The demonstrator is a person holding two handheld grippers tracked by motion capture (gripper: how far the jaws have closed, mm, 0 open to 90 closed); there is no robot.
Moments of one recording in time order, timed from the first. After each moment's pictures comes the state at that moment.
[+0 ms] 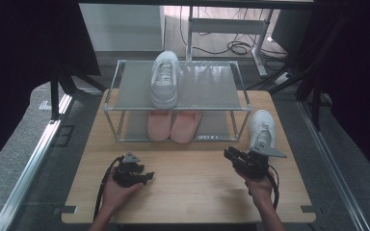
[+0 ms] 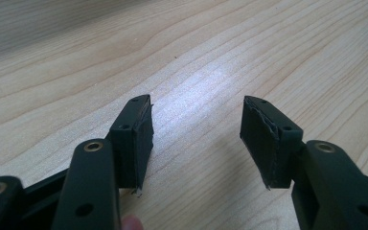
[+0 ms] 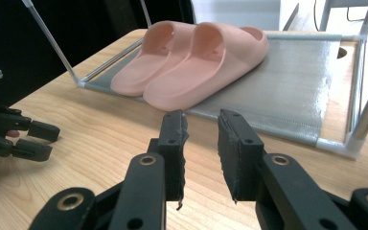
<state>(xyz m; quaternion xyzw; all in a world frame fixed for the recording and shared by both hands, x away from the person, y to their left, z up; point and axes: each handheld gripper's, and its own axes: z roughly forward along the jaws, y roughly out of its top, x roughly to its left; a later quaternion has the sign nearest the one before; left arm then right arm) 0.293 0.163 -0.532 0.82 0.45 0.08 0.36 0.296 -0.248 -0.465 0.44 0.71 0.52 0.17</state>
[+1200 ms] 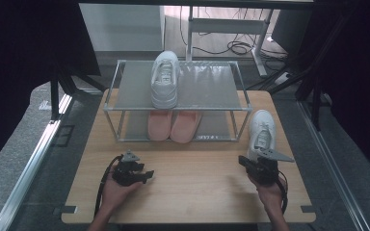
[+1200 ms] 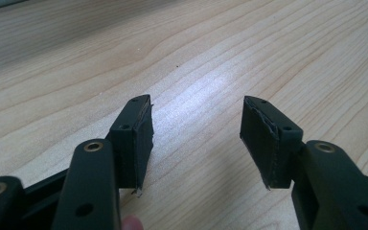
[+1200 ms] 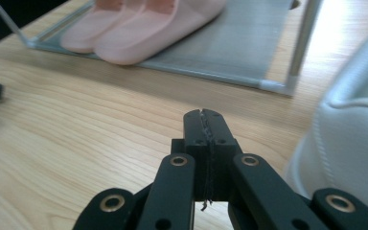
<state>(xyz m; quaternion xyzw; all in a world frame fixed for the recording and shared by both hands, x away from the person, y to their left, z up) 0.296 0.165 -0.529 0.81 0.45 0.08 0.36 0.289 -0.282 -0.483 0.48 0.73 0.45 0.19</state>
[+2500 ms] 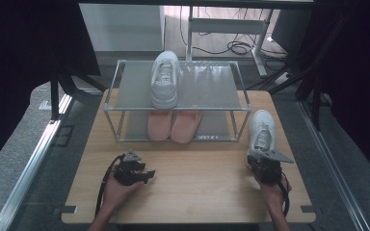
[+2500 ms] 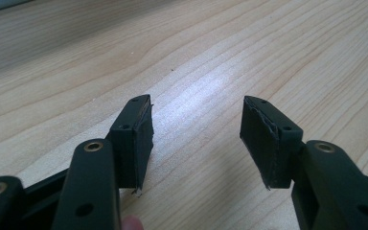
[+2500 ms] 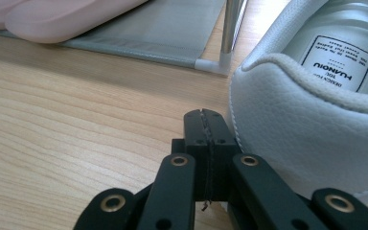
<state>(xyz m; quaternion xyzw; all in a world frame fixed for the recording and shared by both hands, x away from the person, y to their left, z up) 0.297 0.162 -0.528 0.82 0.44 0.08 0.36 0.298 -0.297 -0.502 0.52 0.72 0.39 0.25</state>
